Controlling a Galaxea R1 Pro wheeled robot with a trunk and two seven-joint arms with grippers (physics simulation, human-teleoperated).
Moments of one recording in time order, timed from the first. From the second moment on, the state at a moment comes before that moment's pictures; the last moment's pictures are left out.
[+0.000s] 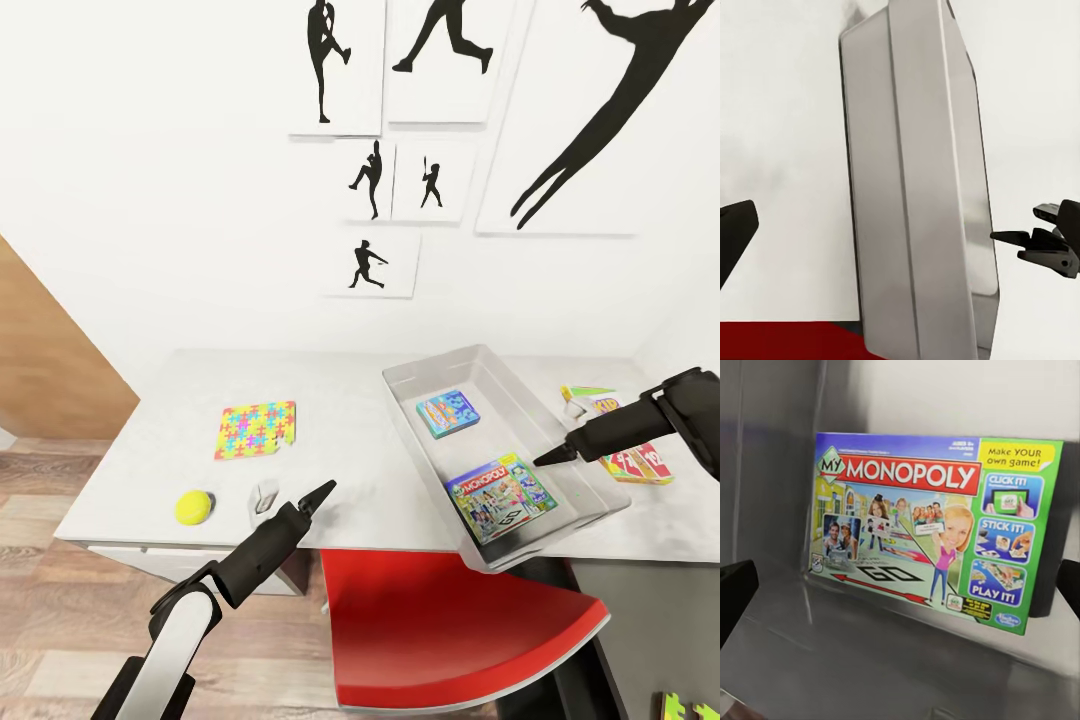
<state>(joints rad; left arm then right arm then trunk) -0.20 0.00 -0.18 -1.59 1.09 0.48 -0.10 -1.06 -0.61 0.24 -0.94 0.39 0.93 1.56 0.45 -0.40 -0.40</state>
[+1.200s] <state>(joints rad) -0.20 0.00 -0.19 -1.59 1.08 0.47 -0.15 -0.84 -0.59 -0.20 -1.39 0.37 0.91 1.54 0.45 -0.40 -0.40</state>
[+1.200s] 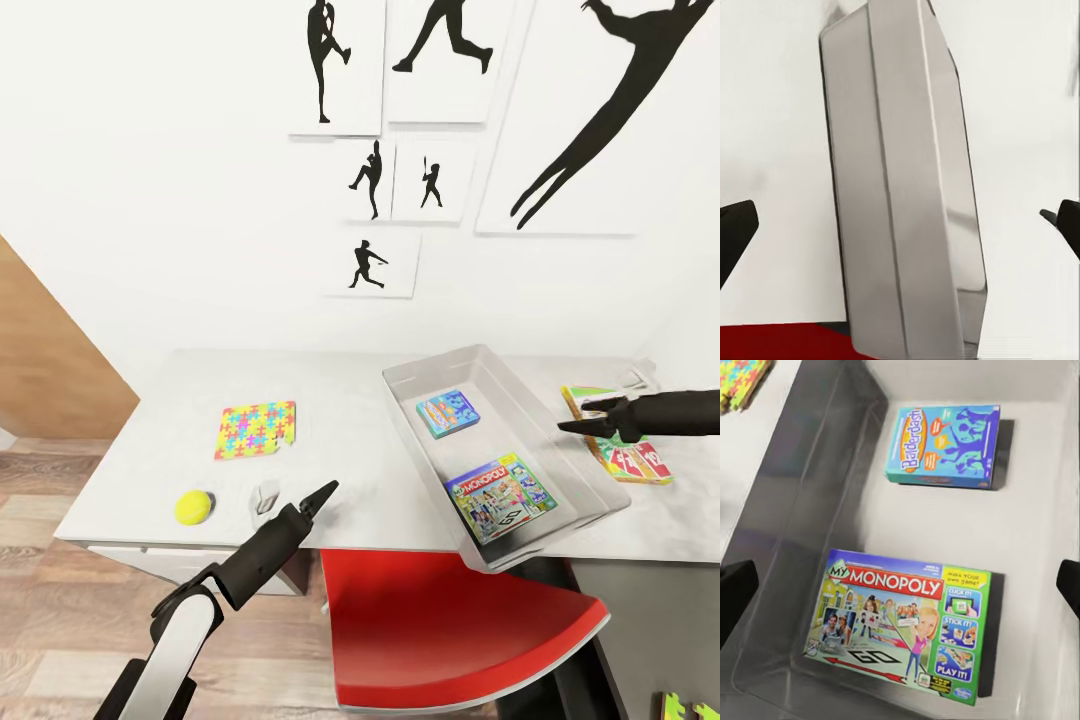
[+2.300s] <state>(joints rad) -0.18 0.00 -0.19 -1.59 1.08 0.47 -0.23 -0.78 -0.50 -0.34 -1.53 0.38 0.90 1.51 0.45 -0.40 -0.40</state>
